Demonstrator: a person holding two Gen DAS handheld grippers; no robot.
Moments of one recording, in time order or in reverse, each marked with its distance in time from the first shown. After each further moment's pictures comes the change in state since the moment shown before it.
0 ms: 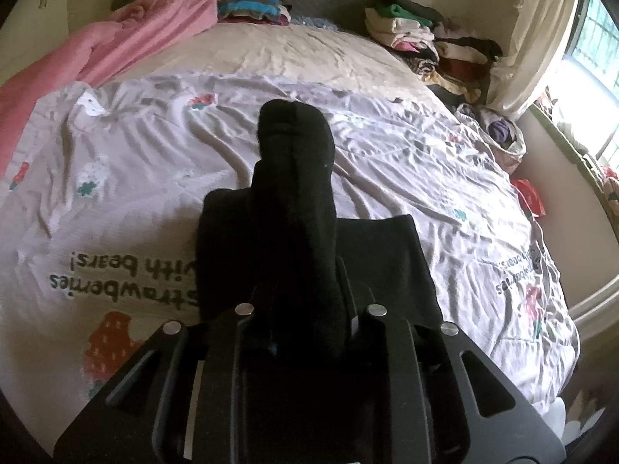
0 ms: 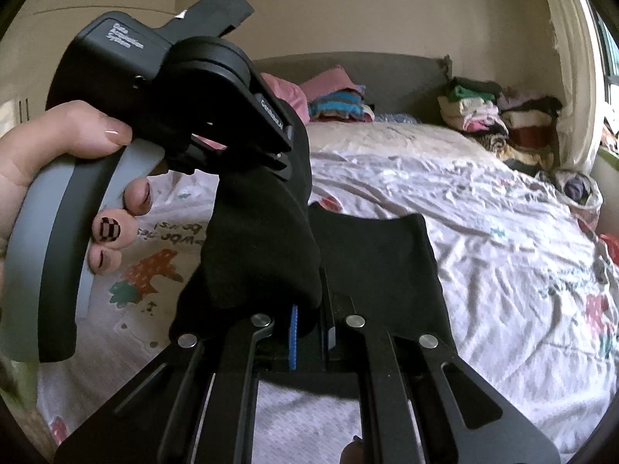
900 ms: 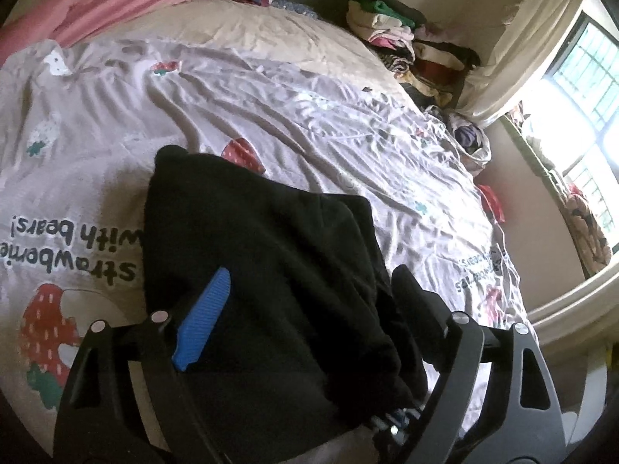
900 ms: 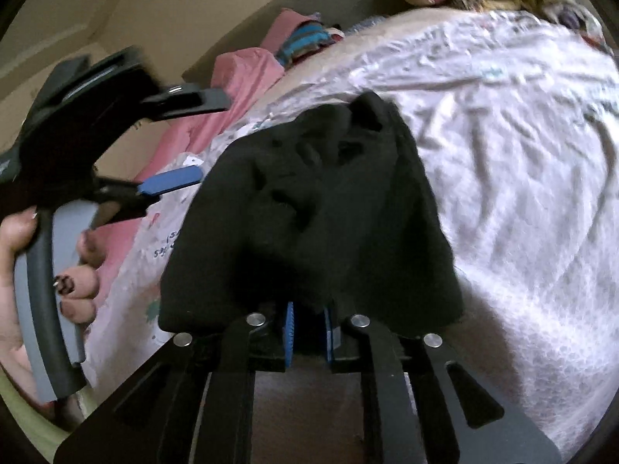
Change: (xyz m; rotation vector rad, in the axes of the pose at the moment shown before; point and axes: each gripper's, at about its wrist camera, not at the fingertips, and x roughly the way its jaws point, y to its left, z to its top) left arm 0.015 -0.003 -0.015 -0.080 0.035 -0.184; right arm 0.039 -0.085 -0.039 0.486 0.217 0.231
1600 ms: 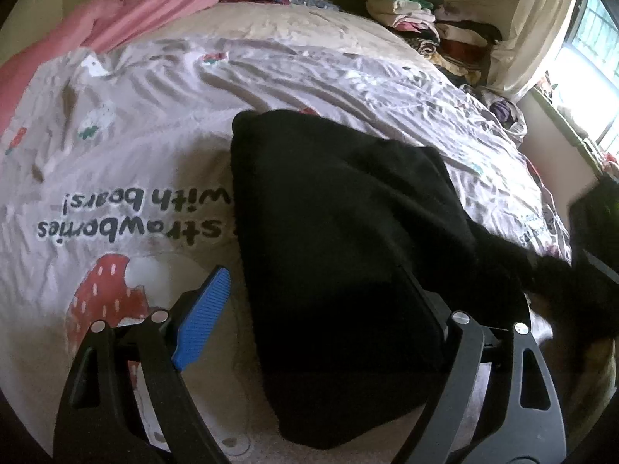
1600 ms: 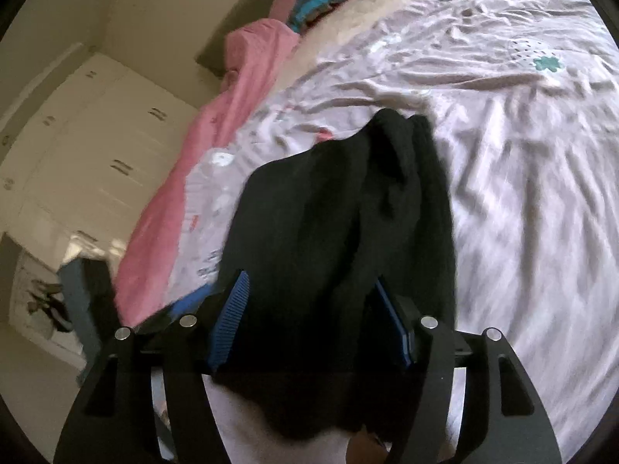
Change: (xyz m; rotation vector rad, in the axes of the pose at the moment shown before) left arm -0.004 0.046 -0.041 0.074 0.020 0.166; right arm 0.041 -0.022 0.098 0.112 0.208 0.168
